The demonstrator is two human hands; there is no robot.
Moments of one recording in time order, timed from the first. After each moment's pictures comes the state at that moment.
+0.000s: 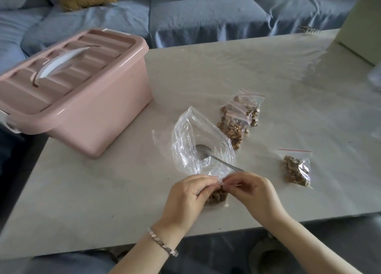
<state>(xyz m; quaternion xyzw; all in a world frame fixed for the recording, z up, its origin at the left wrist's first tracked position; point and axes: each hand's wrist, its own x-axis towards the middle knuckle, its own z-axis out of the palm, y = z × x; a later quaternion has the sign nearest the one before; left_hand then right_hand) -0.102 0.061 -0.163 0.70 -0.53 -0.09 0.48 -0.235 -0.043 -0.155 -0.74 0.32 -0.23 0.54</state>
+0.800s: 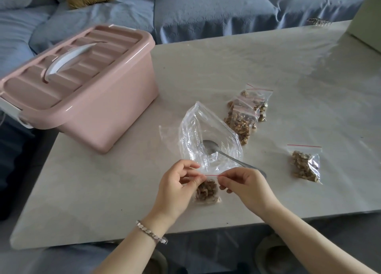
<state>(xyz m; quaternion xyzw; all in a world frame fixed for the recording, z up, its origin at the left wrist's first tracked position) -0.081 0.078 -0.150 0.74 -0.32 -0.27 0.53 -0.211 -0.031 -0.145 -0.68 0.39 -0.14 0.60</state>
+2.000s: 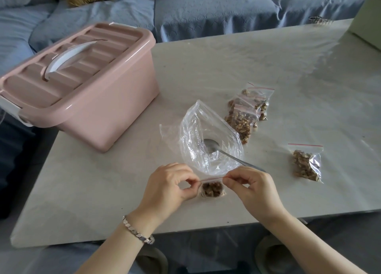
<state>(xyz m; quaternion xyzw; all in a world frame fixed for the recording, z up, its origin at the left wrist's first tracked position) -0.059 0.090 -0.144 0.73 -0.57 -0.10 0.37 -0.221 -0.027 -0.154 -0.79 0.32 -0.25 0.46</state>
